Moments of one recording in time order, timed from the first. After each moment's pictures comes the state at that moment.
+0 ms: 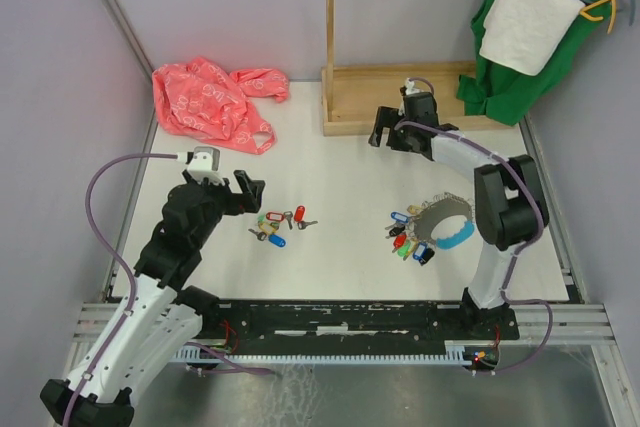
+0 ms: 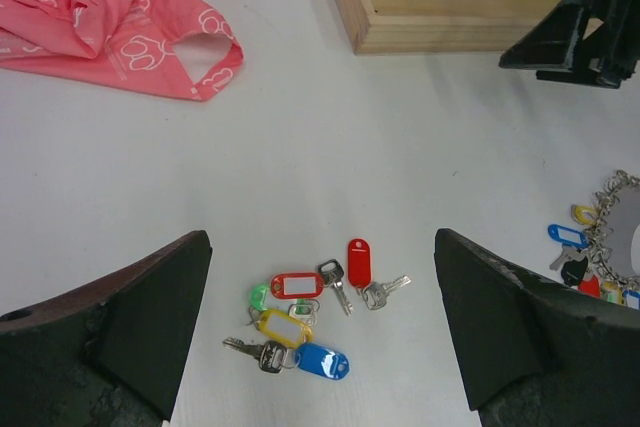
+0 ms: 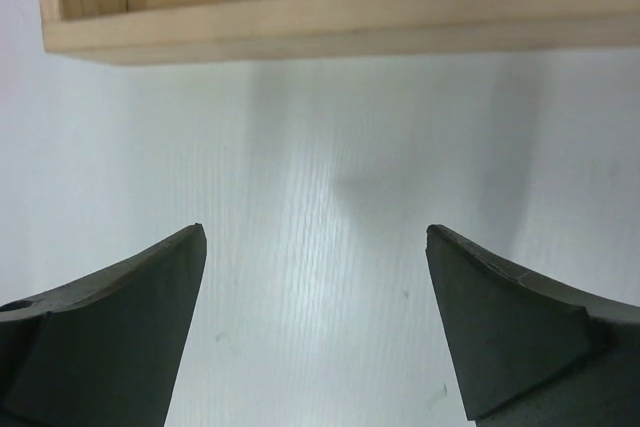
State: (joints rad) left arm -0.39 0.59 0.62 -0.27 -0.10 -0.28; right arm 0.29 1.96 1.34 -0.11 -0.09 0.39
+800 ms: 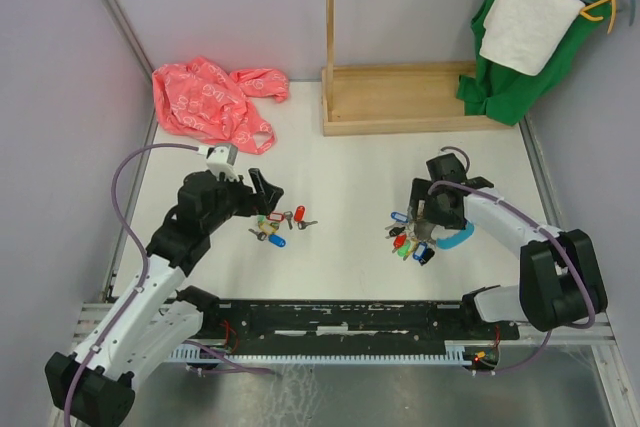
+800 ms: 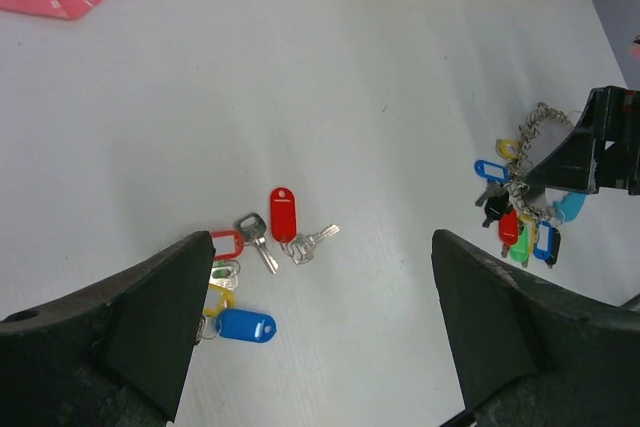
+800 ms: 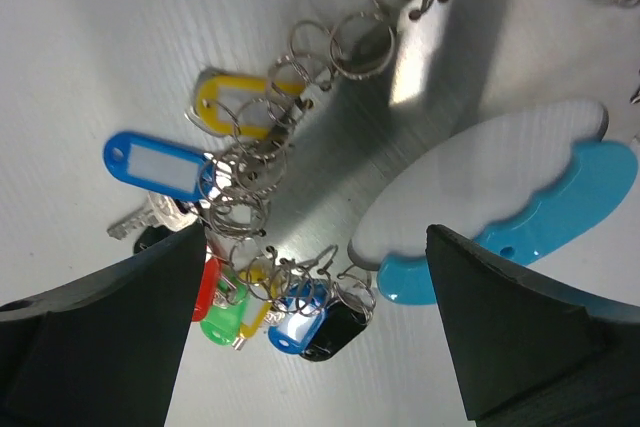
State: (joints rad) left arm -0.39 0.72 0.63 -0.27 0.10 -0.40; right arm 0.29 1.36 0.77 -0.56 0.12 0.46
